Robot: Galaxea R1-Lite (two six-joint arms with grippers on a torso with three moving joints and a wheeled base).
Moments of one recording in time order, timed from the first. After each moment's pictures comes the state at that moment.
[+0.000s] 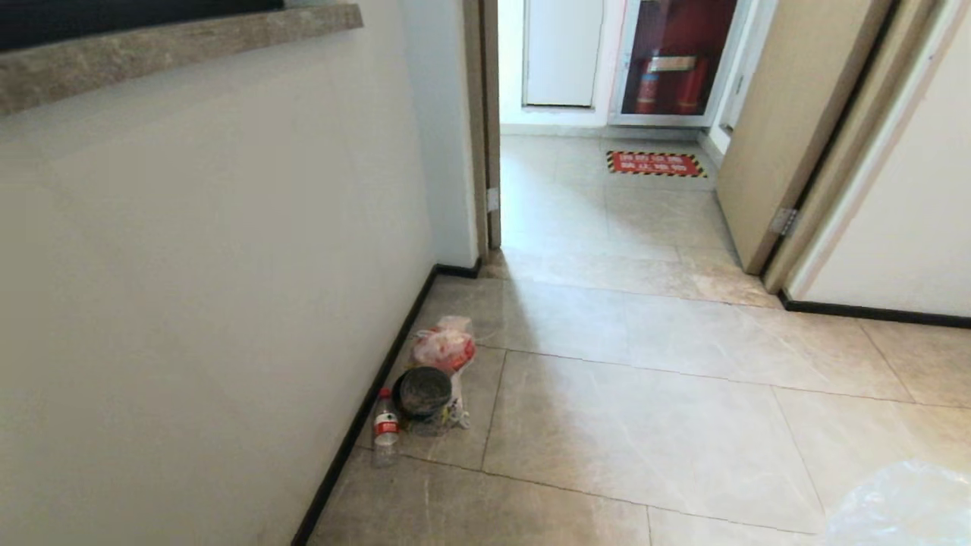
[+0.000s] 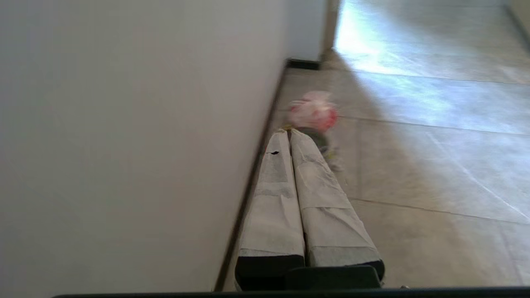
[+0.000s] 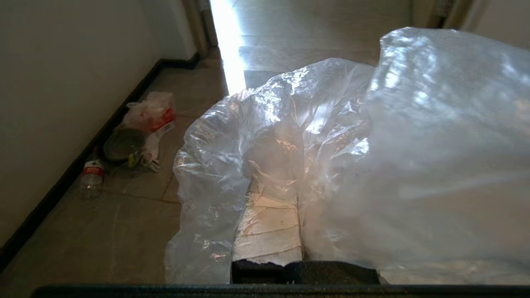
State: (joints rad) left arm 0.00 0.00 0.00 0.01 0.00 0.01; right arm -0.01 0.00 0.00 -0.01 -0.01 0.03
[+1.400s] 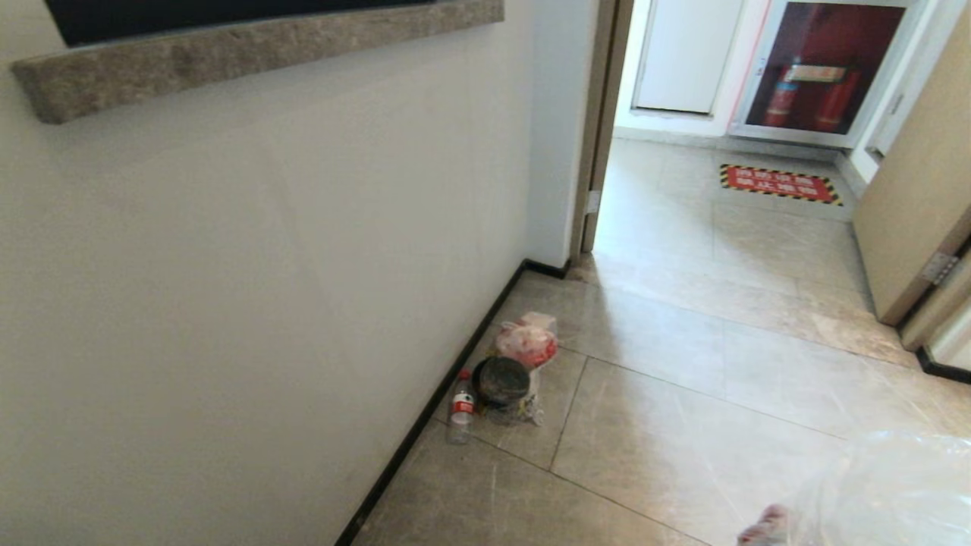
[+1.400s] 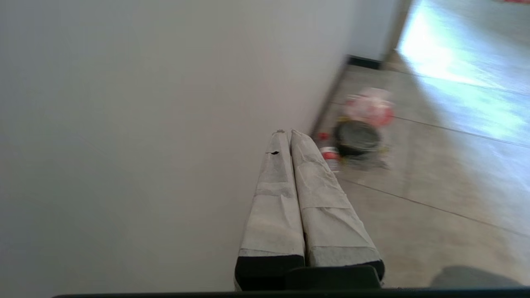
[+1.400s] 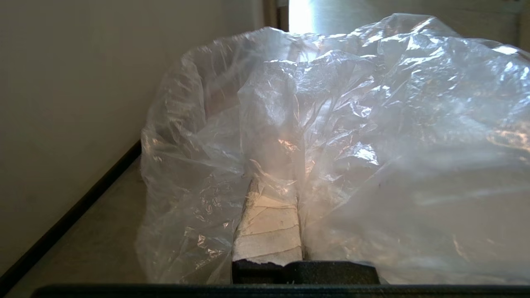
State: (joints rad) left arm 0.00 0.00 0.00 0.00 0.00 0.01; right arm -0.01 0.00 0.00 -0.01 0.00 0.03
